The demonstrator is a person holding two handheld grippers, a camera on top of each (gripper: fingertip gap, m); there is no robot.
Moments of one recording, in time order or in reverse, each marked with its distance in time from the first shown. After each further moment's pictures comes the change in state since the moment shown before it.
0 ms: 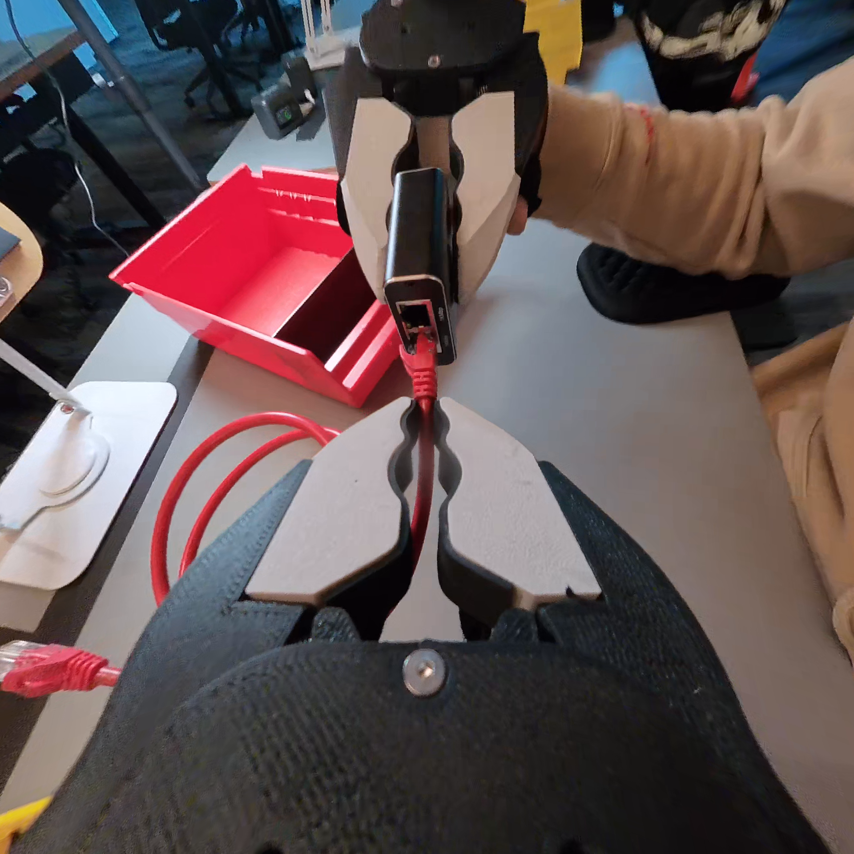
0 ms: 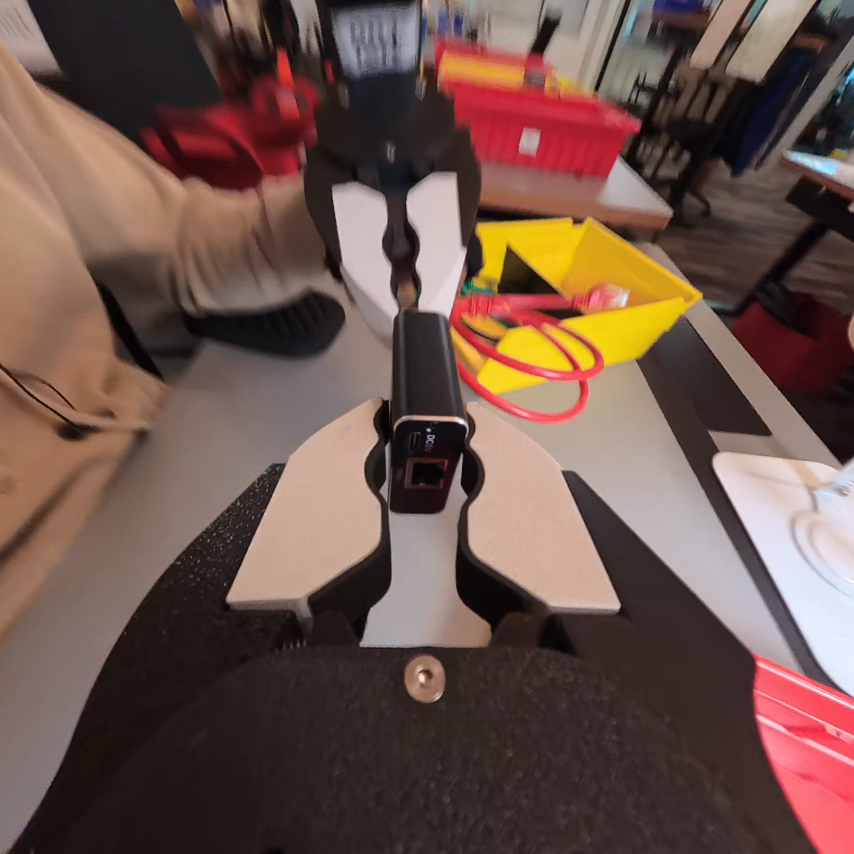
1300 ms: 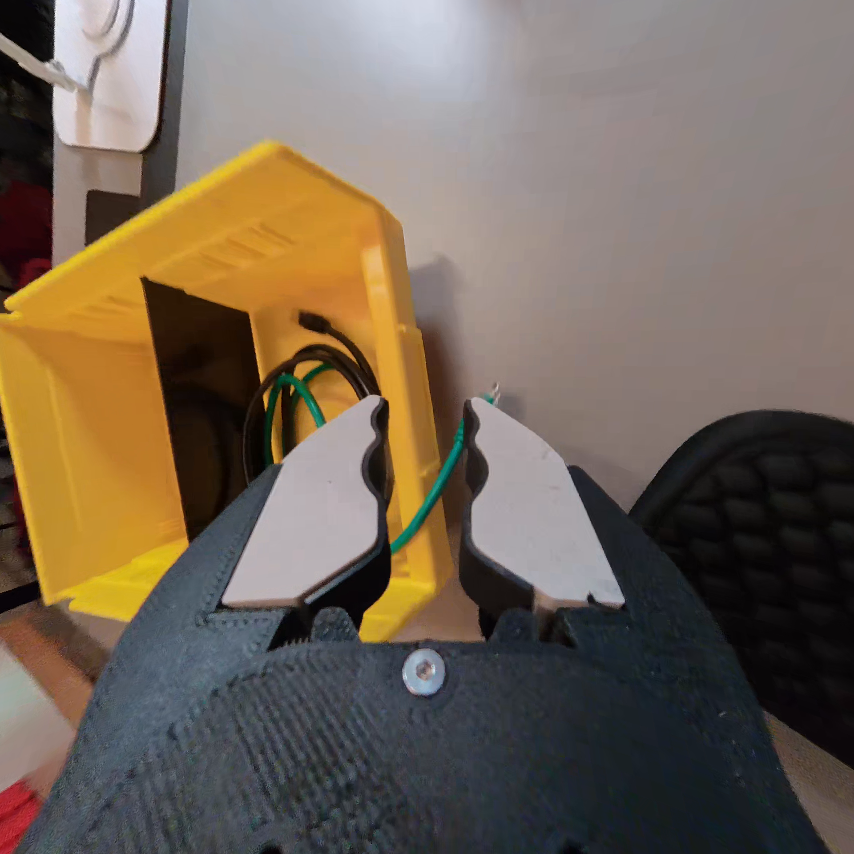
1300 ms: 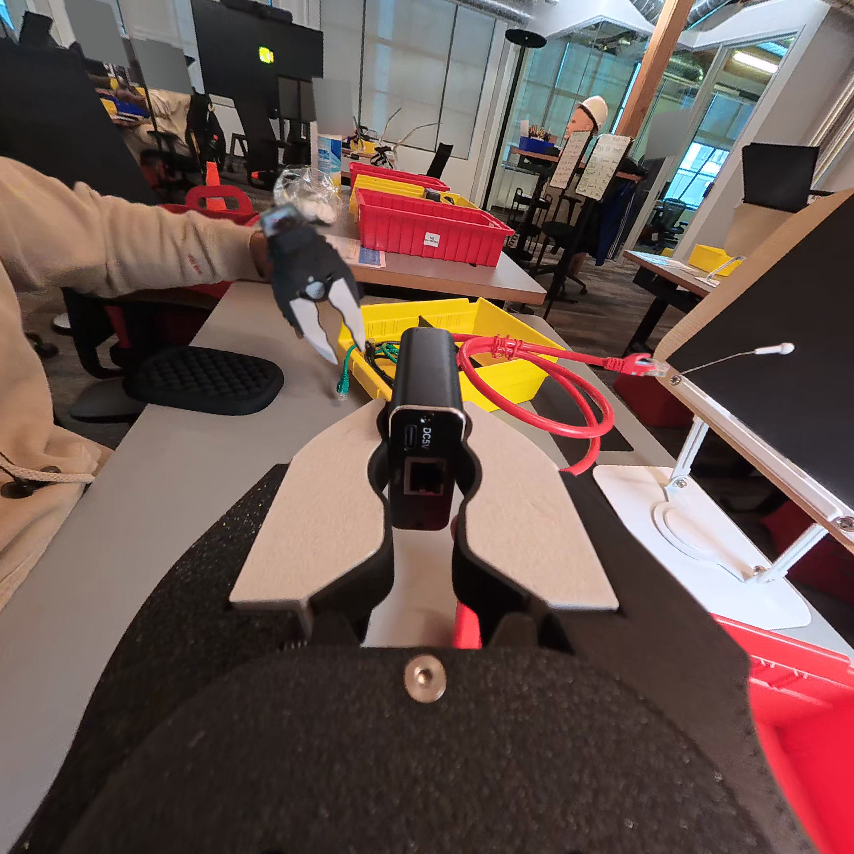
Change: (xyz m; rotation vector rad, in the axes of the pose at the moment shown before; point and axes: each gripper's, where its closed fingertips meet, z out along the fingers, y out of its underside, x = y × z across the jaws) left arm -0.021 0.198 -0.141 -0.652 -0.290 0.077; right arm 0.034 -0.030 -0.068 0.184 0.191 -0.017
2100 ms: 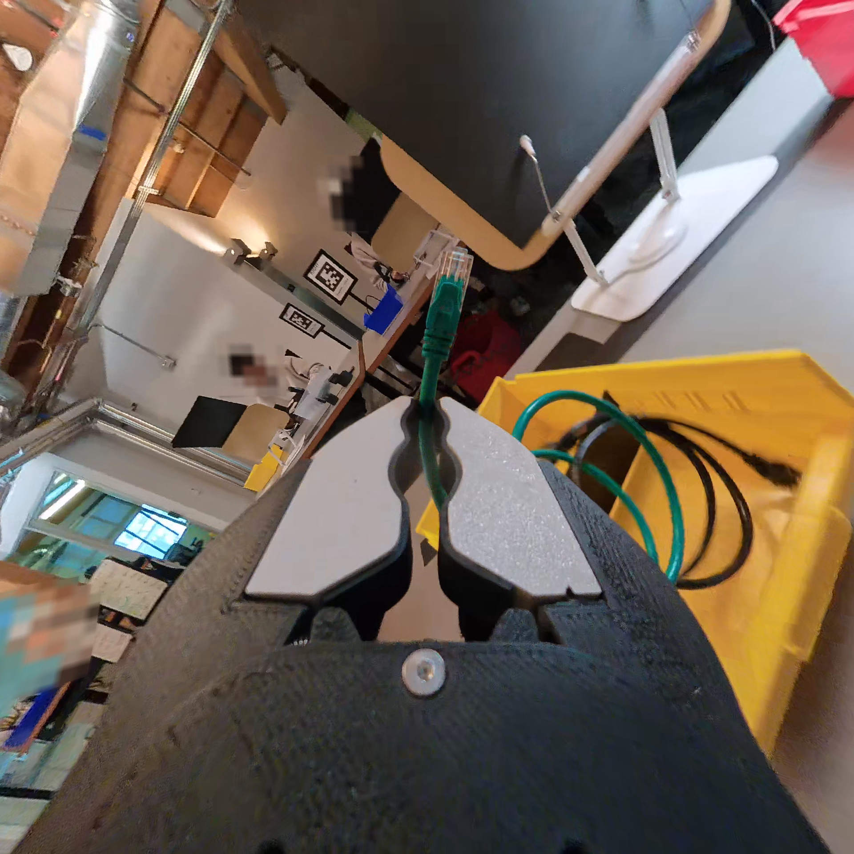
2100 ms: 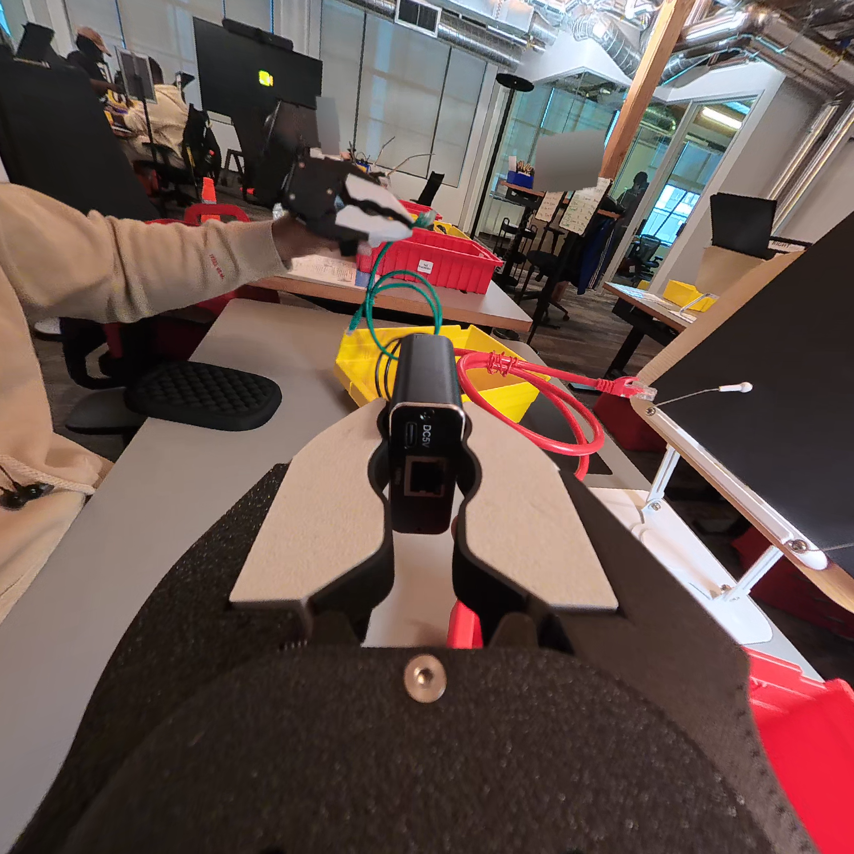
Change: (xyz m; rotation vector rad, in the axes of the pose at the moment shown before) left arm -0.149 -0.032 -0.146 0.336 -0.889 -0.134; right arm -0.008 -0.023 -0.014 0.047 0.023 -0.049
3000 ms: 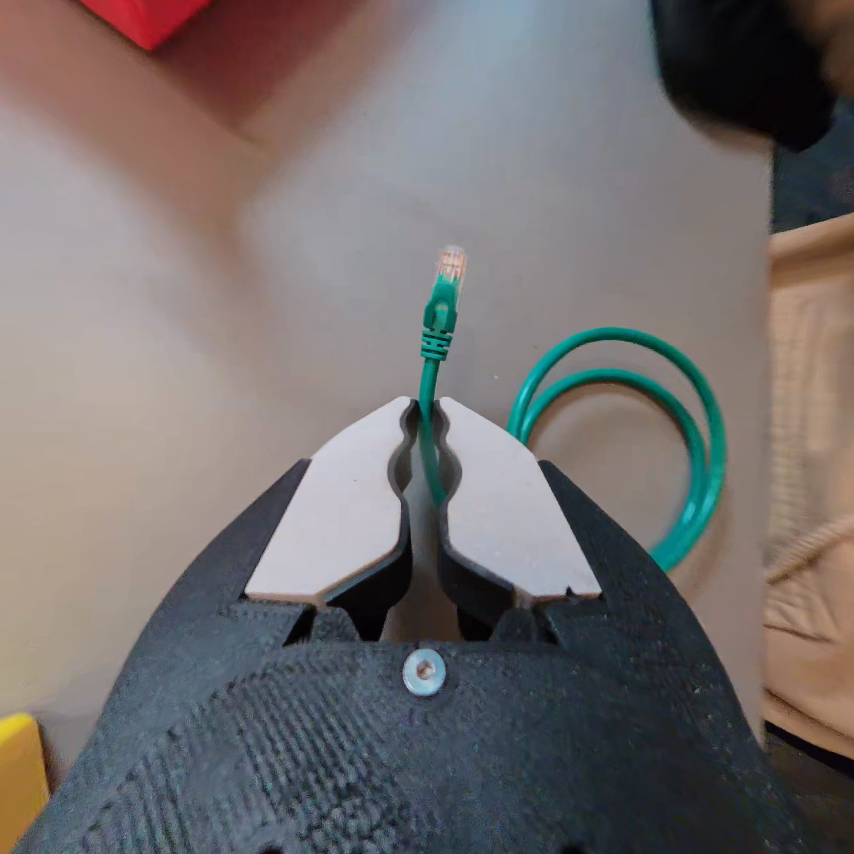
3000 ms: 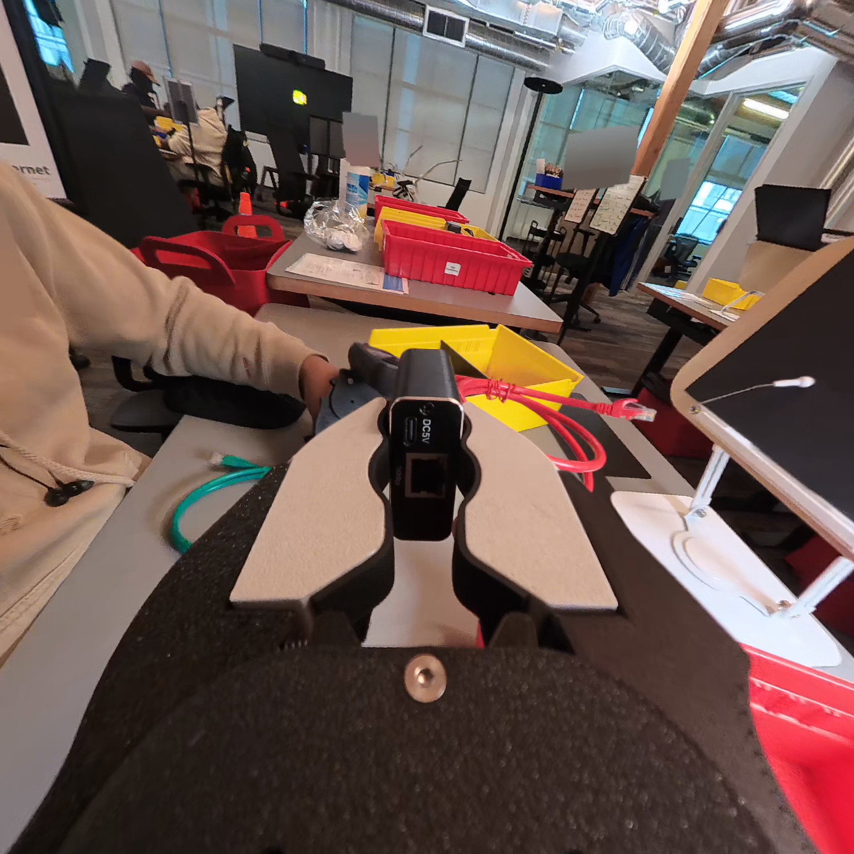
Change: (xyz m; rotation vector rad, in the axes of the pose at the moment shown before) left arm 0.366 -0.042 -0.026 -0.275 1.452 -0.357; right arm -0.012 0.010 0.003 0.017 -0.065 0.037
